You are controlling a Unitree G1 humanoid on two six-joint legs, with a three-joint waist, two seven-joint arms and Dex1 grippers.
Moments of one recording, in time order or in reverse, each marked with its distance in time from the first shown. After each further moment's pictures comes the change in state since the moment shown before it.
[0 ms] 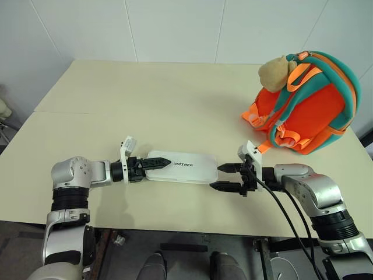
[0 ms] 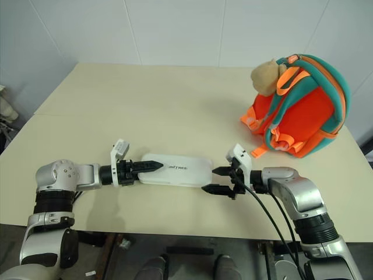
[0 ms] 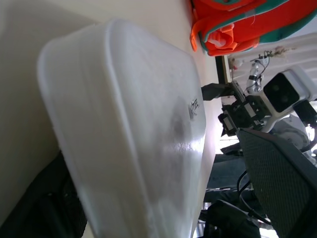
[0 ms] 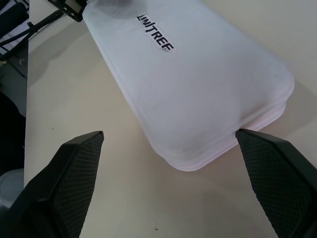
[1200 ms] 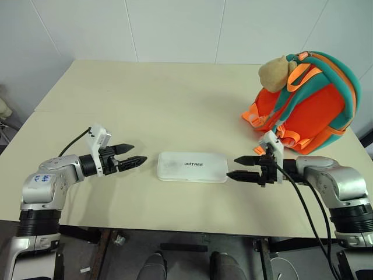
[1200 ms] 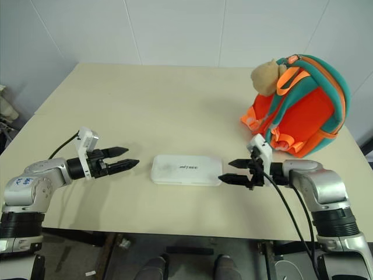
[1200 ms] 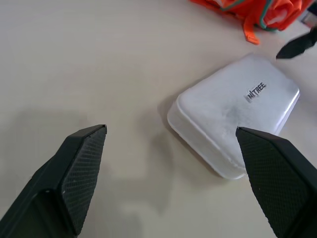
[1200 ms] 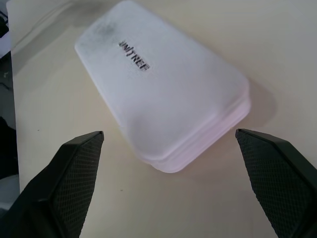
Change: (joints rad) left arm 0.208 0.232 -0.075 -0.241 0.146 -0.599 -0.126; right arm -0.034 -0.087 -0.070 0.051 0.037 0.104 0.040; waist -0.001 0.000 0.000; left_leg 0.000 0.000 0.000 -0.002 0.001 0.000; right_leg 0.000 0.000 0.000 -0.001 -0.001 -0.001
